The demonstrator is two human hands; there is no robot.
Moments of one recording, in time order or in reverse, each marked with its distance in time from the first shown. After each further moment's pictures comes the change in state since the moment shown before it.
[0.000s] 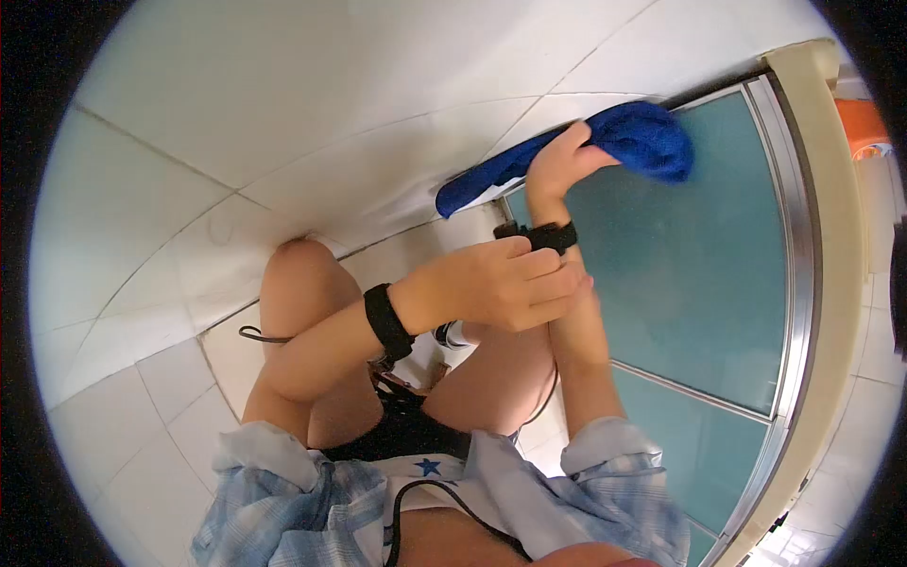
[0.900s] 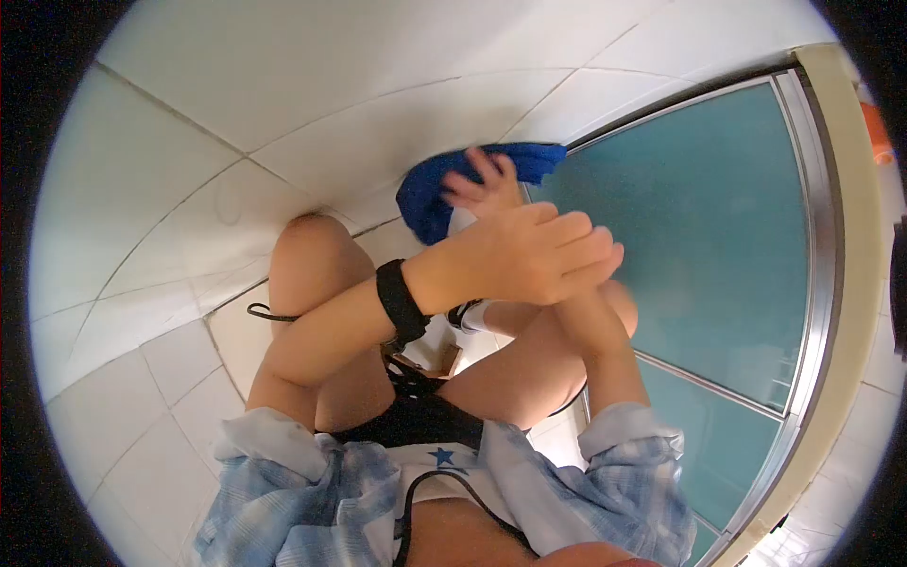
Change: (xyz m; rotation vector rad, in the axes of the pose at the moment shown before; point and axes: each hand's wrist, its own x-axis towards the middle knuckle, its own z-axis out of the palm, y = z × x) left_hand -0.003 -0.001 -0.003 0.001 -0.037 -0.060; right_hand -0.083 0.040 -0.070 -0.229 -1.322 -1.156
